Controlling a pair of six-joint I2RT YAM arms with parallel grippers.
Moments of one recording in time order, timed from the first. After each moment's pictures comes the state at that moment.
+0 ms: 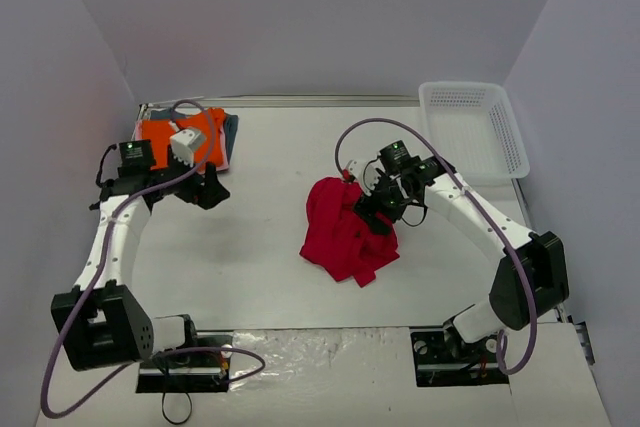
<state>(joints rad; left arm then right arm) 0.17 1.24 1.03 -0.57 0.77 0.33 0.49 1.49 1.17 -0.87 -0.24 -0.54</state>
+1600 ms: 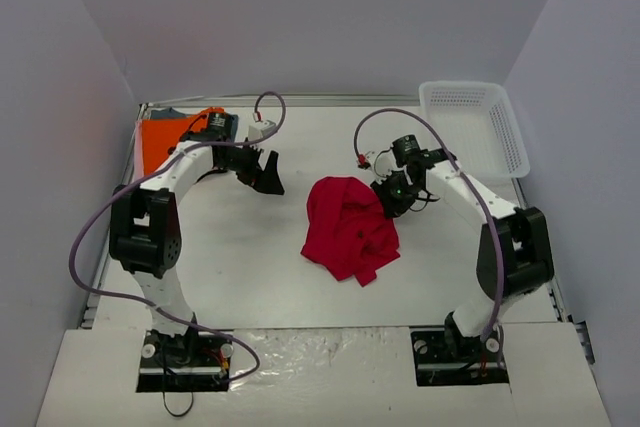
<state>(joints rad) -0.18 1.83 1.42 -0.66 0.82 0.31 0.33 1.67 1.19 -0.78 -0.28 -0.42</state>
